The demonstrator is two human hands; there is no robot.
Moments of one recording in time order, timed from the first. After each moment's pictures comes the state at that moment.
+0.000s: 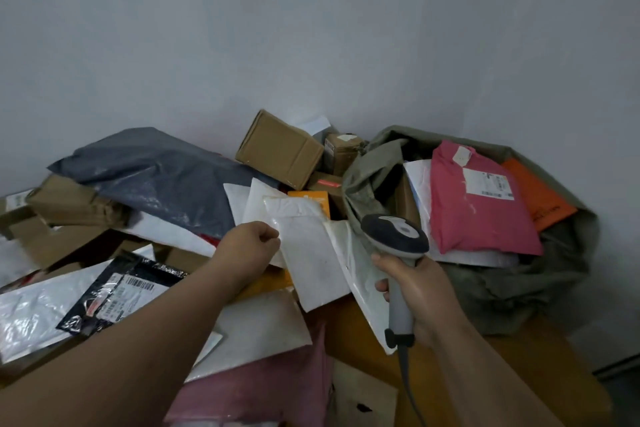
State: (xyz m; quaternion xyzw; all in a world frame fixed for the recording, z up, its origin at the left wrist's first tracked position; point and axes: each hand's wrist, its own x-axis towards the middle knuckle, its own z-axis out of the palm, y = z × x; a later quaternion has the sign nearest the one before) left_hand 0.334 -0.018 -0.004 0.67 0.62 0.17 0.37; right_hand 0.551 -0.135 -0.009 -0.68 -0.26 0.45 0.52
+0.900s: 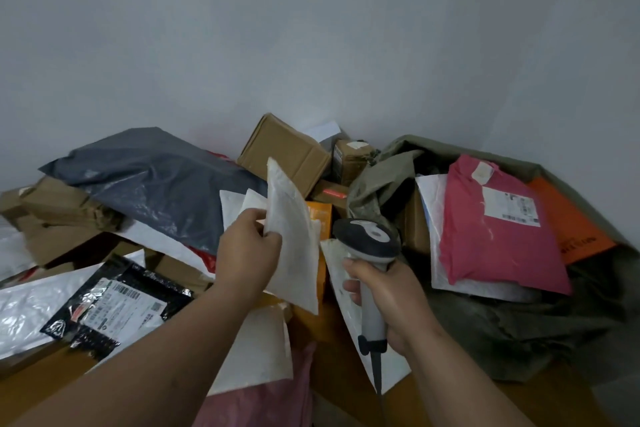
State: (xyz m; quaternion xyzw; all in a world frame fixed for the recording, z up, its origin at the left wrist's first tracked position) left_hand 0.388 -0.013 0.004 0.57 0.68 0.35 0.30; right_hand 0.562 -0.088 -0.010 -0.64 -0.31 0.51 0.48
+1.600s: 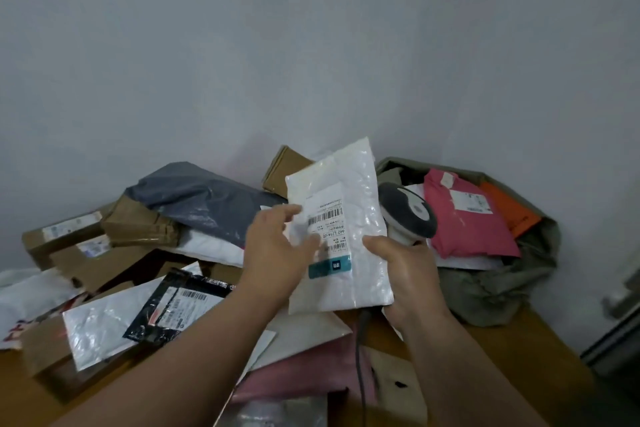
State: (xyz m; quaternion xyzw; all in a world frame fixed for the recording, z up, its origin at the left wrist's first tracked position) left_hand 0.266 -0.096 0.061 0.67 0.50 0.42 0.34; right_hand 0.417 -0.171 0.063 -0.52 -0.21 0.46 0.69
